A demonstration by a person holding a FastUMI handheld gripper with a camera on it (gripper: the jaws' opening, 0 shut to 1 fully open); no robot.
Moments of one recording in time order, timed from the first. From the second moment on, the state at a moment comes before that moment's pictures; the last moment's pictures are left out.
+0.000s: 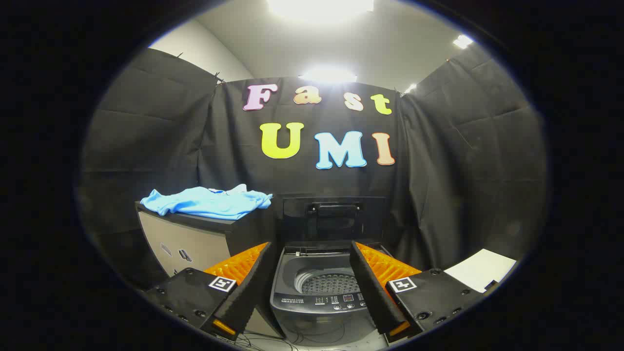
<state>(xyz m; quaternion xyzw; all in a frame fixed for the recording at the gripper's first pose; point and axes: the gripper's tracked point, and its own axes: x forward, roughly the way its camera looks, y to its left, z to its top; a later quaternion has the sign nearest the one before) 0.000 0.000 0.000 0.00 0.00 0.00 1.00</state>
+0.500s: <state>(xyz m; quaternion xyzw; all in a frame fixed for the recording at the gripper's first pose) -0.005 0.010 0.000 0.00 0.00 0.01 1.00</state>
